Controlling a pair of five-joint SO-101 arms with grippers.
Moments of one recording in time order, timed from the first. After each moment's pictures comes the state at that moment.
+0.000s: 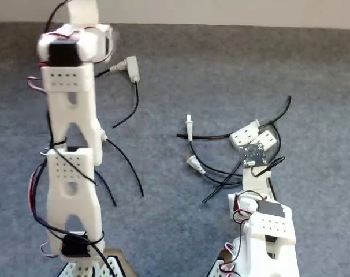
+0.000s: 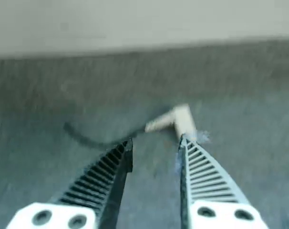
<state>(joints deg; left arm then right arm) -6.9 49.5 -92.4 93.1 -2.6 6.8 -50.6 86.3 42.7 18.4</state>
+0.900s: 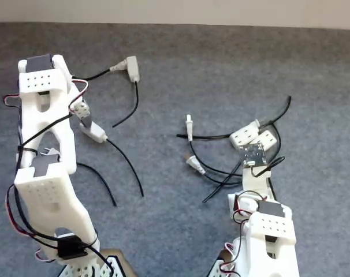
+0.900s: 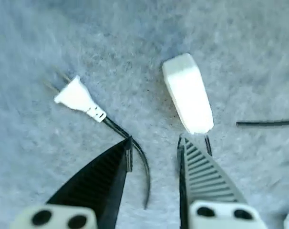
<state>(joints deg) -17.7 28.9 -28.4 101.5 24.0 6.8 -50.6 86.3 42.7 18.4</state>
